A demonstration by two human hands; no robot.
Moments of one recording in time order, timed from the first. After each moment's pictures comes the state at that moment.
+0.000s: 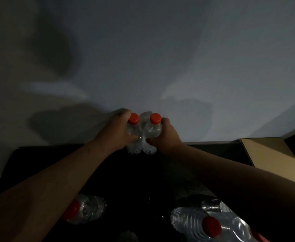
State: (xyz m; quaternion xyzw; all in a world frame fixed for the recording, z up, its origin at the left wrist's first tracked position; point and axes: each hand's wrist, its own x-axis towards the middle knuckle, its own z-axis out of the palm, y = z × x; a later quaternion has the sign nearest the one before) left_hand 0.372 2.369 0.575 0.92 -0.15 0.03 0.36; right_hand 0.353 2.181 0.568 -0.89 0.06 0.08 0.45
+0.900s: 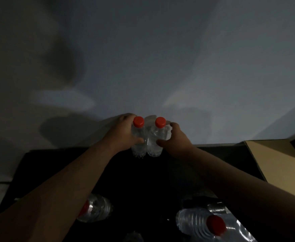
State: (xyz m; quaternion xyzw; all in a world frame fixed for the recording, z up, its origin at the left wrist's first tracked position) left_hand 0.374 2.375 0.577 0.92 -0.10 -0.07 0.38; right_hand 0.334 2.175 0.596 -0.88 0.10 0.14 0.43
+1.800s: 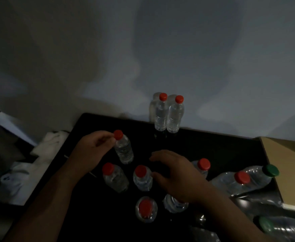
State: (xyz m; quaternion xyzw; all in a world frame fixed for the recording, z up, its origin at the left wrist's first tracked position) left_hand 0.094 2.448 0.657 0.83 0.12 0.05 0.54; right_hand 0.103 2.180 0.660 -0.87 -0.31 0.13 0.36
